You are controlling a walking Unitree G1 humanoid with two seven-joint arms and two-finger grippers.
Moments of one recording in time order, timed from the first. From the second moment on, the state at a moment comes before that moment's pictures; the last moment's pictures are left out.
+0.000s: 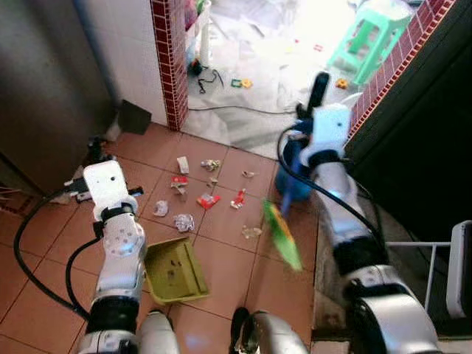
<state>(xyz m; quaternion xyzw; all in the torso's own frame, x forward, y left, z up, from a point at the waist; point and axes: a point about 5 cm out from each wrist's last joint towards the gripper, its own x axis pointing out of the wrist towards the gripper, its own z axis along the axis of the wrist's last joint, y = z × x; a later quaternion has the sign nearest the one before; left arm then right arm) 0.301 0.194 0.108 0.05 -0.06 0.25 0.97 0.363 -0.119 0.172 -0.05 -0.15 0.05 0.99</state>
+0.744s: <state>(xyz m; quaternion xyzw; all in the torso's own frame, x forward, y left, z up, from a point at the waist) 0.316 0.171 0.093 0.08 -0.06 0.22 0.97 0.351 -0.075 0.149 0.15 -0.04 0.20 0.97</state>
